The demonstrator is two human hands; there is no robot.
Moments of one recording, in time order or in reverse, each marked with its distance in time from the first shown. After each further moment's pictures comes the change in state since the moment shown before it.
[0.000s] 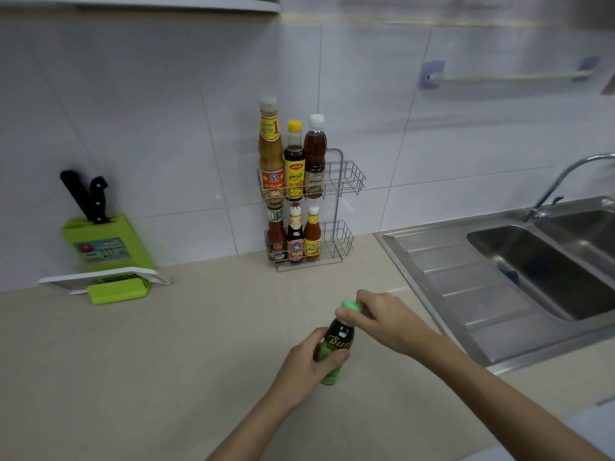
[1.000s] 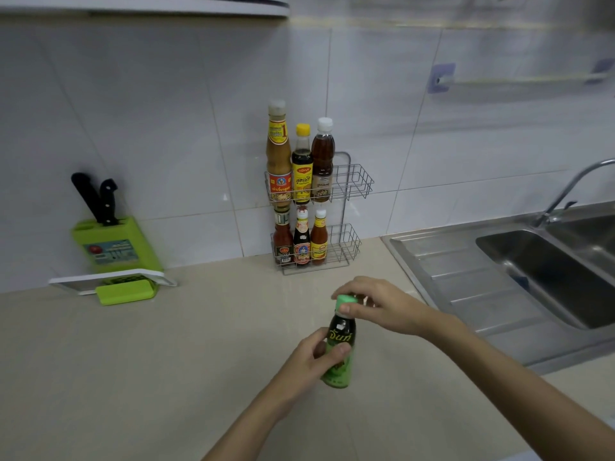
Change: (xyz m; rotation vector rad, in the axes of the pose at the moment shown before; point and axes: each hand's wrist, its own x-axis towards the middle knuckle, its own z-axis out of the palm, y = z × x) left_hand -0.003 0.020 -0.016 -0.279 -0.120 -0.071; right_hand 0.033 -0.003 -0.020 0.049 -0.137 -0.284
